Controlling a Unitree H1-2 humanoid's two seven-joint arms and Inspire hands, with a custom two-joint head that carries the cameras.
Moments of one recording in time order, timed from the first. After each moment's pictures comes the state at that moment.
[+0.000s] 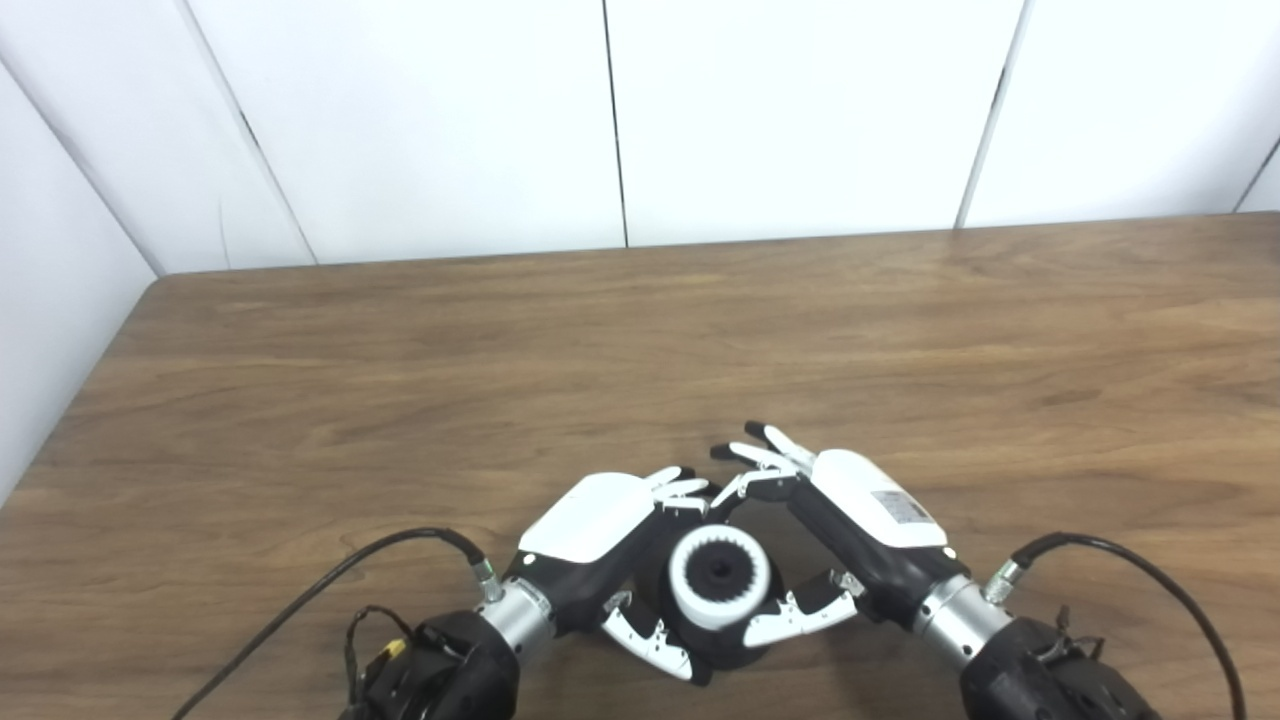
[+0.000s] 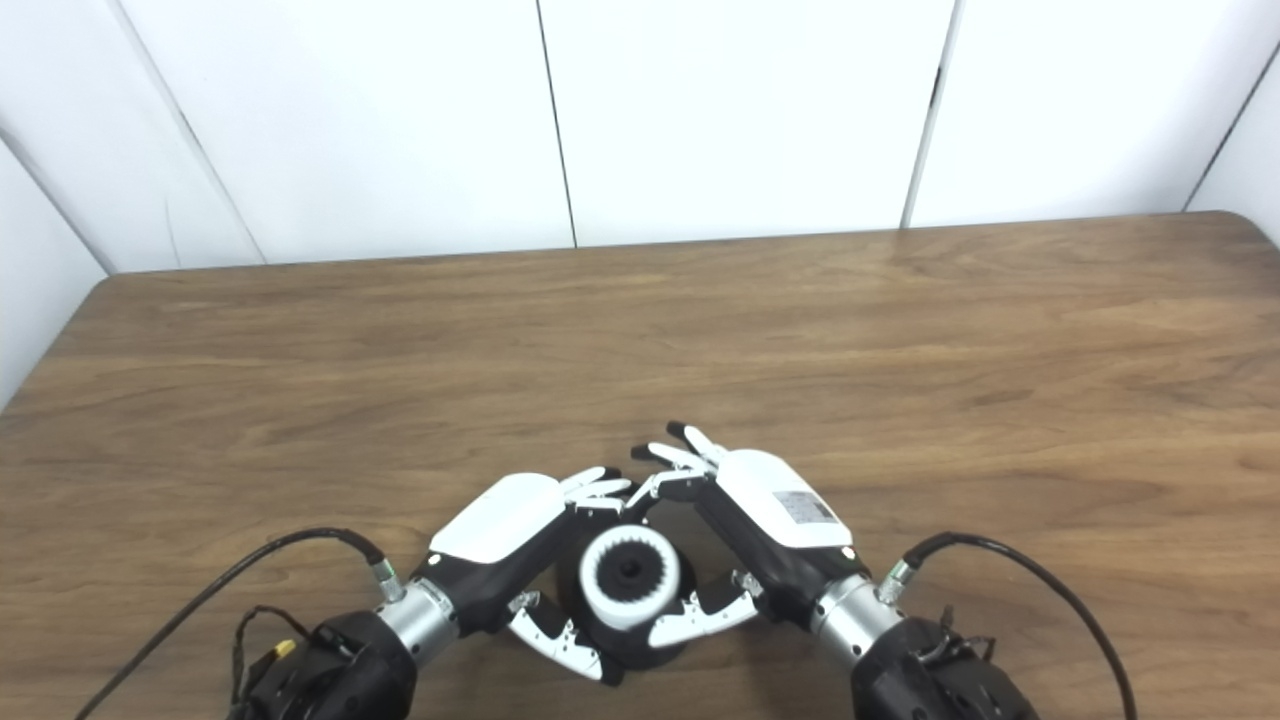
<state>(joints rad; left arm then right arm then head) -0.06 0.23 -0.42 -0.42 0.80 0.16 -0.54 -0.02 -0.27 0.38 -0.52 -0.69 0.25 0.42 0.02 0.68</state>
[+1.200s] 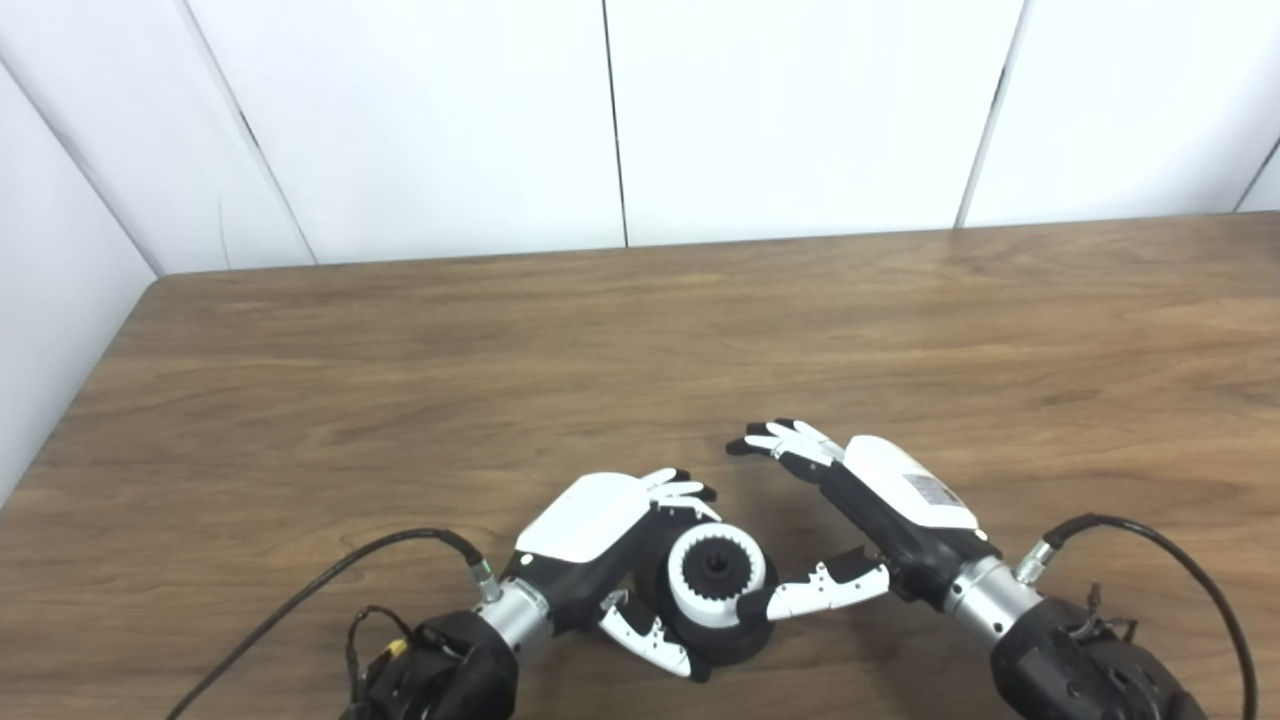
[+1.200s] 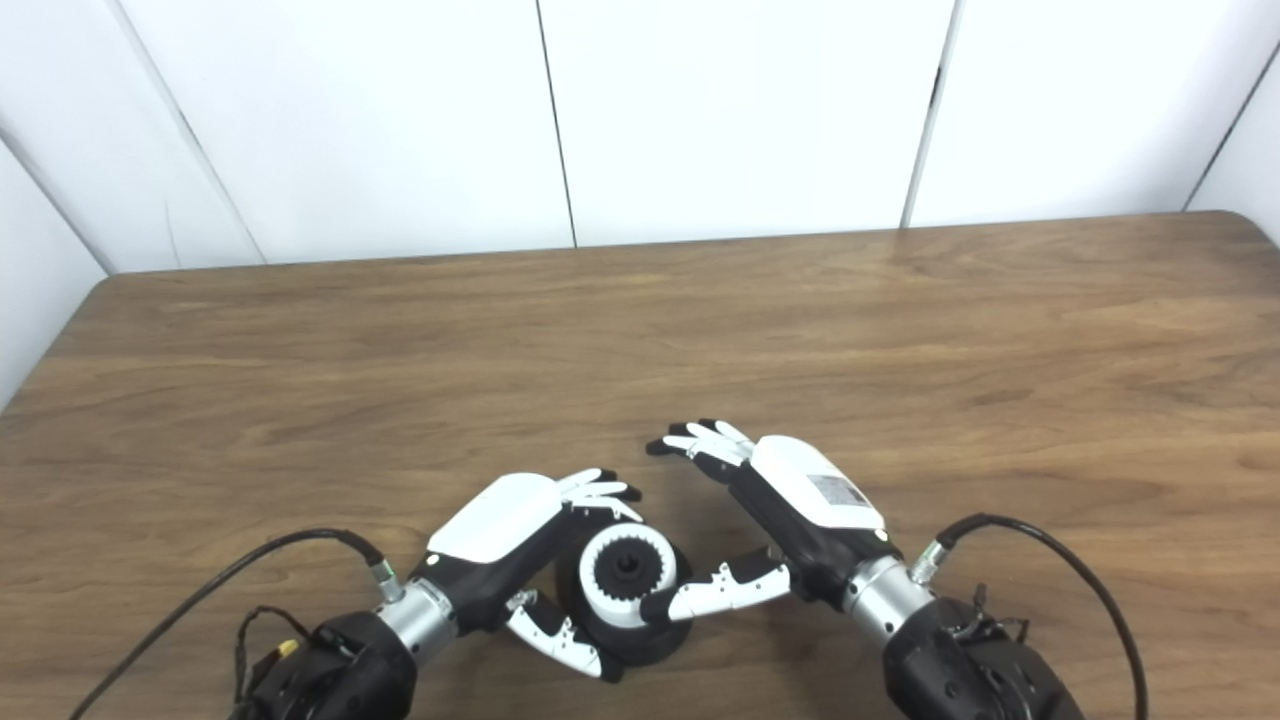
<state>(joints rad) -0.06 0.23 -0.40 -0.39 0.81 0.15 -0.52 -0.04 -0.29 0.31 -0.51 -0.67 0.26 0.44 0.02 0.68</state>
